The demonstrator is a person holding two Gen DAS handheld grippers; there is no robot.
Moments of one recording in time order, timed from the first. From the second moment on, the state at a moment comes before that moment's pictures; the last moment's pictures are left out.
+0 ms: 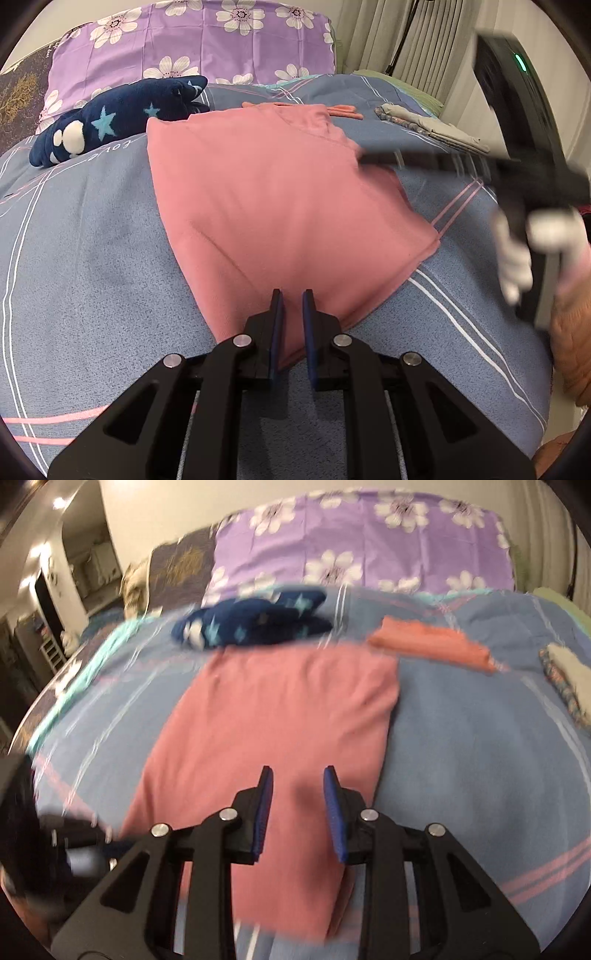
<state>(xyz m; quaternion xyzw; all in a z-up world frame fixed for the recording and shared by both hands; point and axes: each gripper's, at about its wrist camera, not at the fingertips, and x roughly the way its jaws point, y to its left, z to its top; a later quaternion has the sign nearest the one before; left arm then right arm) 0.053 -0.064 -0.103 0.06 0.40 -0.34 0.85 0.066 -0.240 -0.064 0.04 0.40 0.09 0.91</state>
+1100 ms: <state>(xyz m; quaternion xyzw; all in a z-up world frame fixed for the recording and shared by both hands) 0.143 -0.049 -0.096 -0.02 0.44 -0.32 0.84 0.098 -0.323 -0.094 0.23 0.44 0.14 0.86</state>
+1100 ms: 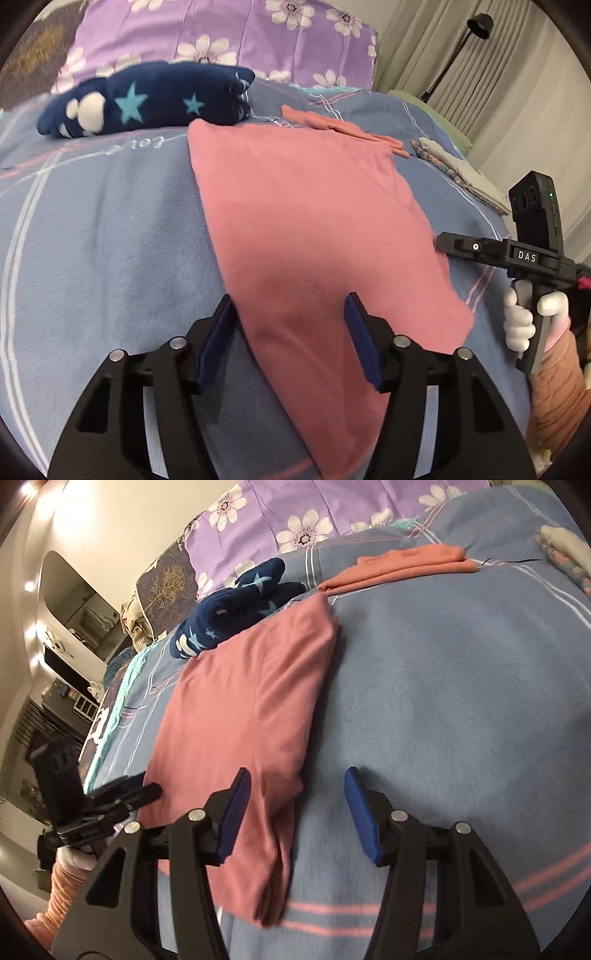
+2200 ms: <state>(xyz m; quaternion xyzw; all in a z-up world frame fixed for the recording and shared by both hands) 0.196 -0.086 -0.074 0.00 0.39 -0.36 0.85 0.150 -0.272 -0.065 0.12 0.40 0.15 0.90</state>
